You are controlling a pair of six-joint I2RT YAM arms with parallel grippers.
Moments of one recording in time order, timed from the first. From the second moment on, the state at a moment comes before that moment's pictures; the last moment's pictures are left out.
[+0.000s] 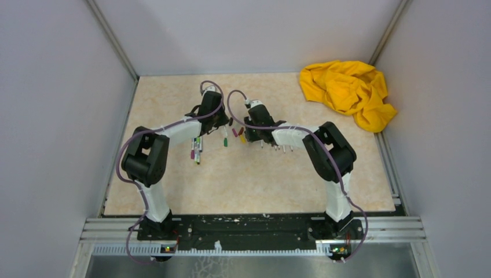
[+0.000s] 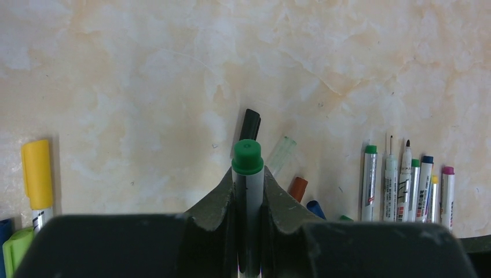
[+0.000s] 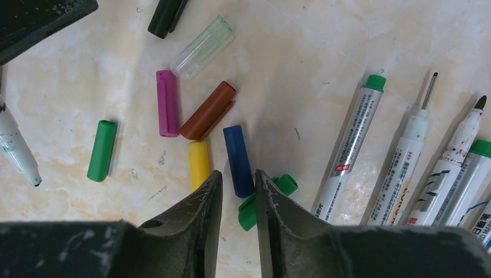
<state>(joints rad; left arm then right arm) -0.46 1.87 1.20 -0.01 -0.18 -0.61 0.66 1.97 1.22 -0.01 0.04 0.33</state>
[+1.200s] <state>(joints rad) -0.69 2.17 1.59 -0.04 0.00 -0.65 0.52 1.47 0.93 0.01 0.33 0.41</state>
